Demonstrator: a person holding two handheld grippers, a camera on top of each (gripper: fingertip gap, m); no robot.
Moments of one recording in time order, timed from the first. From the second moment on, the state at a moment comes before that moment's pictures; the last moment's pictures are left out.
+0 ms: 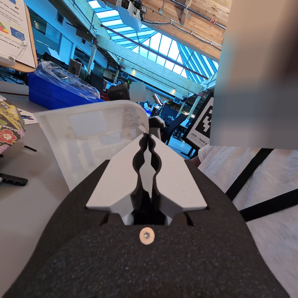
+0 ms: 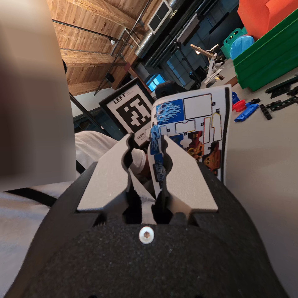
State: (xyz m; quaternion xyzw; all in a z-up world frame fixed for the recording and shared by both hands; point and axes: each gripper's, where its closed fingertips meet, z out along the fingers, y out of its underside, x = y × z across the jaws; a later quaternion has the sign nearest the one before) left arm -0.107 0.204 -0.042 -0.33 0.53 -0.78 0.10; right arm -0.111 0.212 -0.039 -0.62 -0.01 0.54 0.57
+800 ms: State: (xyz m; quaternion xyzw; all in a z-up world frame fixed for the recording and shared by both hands) left arm -0.106 0.207 -0.044 -0.33 0.53 -0.77 0.11; right arm -0.104 0.215 -0.046 -0.63 0.01 0.51 0.58
